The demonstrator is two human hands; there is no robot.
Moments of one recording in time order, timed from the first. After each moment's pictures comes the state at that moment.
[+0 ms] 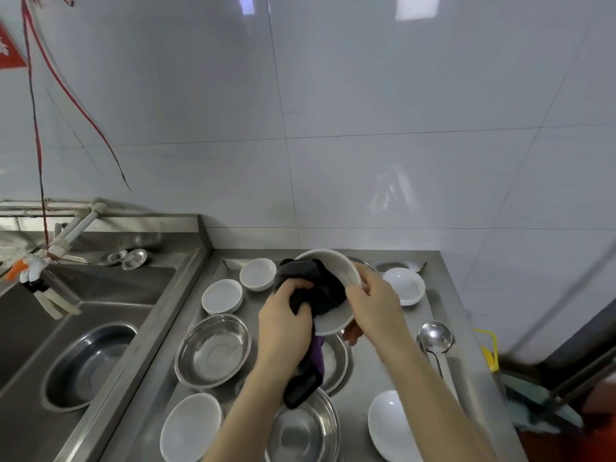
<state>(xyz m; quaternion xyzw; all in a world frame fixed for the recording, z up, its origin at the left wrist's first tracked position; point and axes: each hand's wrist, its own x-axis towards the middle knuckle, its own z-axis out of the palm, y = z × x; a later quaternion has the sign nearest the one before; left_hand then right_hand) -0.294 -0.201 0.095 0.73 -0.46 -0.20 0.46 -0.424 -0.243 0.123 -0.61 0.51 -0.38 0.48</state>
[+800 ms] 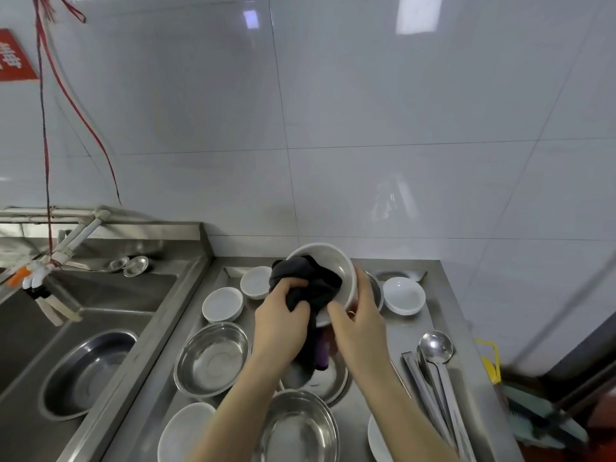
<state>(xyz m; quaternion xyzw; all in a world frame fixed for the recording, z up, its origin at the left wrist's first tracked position) -0.283 -0.212 0.106 0.73 -0.46 -0.22 0.46 -0.408 -0.221 0.116 -0.59 0.50 -0.43 0.46</state>
